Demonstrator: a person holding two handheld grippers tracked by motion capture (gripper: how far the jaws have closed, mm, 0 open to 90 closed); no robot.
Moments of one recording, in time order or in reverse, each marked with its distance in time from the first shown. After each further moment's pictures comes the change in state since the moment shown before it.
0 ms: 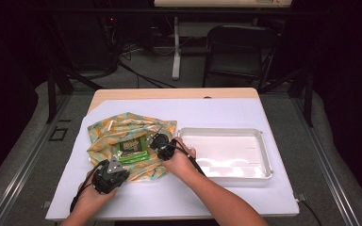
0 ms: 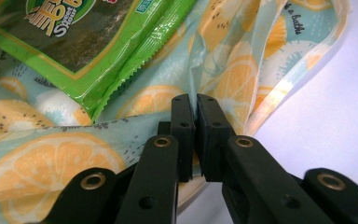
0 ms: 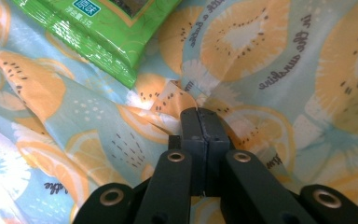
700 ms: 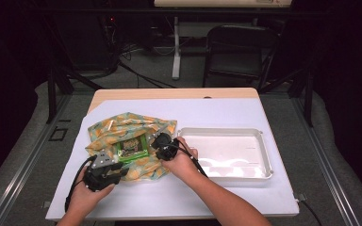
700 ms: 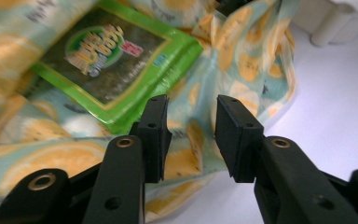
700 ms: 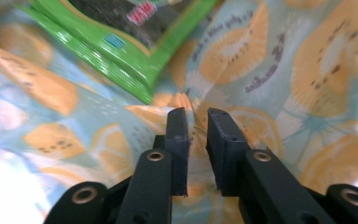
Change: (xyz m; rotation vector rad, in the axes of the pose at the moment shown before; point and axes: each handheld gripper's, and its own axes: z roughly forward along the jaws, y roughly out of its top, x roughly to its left) left arm 0.013 0.010 -0.036 -0.148 -0.054 -0.100; right arm 0.002 -0.004 -0.020 -0.113 0.010 0.001
